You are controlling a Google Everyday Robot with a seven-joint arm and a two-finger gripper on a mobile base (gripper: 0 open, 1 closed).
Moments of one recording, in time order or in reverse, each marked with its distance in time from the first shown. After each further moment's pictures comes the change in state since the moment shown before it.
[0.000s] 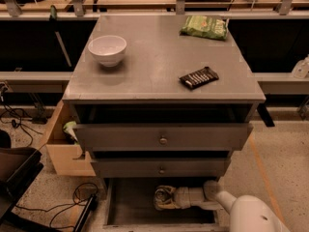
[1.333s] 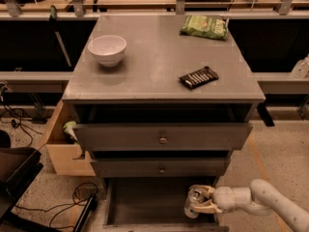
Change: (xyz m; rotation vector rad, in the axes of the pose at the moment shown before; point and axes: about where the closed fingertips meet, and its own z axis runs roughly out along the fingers) arm -0.140 0.065 -0.174 -0.033 -0.078 0.151
